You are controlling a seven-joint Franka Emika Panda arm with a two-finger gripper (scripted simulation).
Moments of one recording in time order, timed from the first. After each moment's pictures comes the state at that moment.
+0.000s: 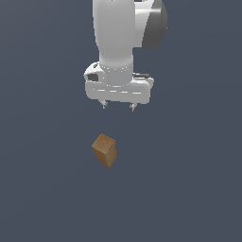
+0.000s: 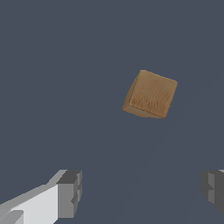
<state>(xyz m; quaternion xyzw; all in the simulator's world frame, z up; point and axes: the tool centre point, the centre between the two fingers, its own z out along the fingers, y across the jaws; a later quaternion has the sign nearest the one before) -0.008 -0.009 0.295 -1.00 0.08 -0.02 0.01</state>
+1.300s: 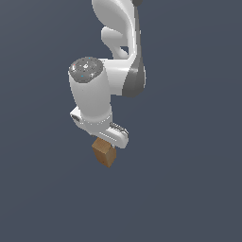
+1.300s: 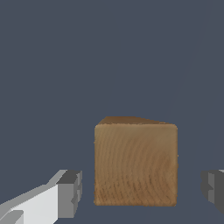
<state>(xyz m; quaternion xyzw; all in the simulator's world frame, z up) 0.064 -0.070 0.193 -0.97 0.25 0.00 0.00</state>
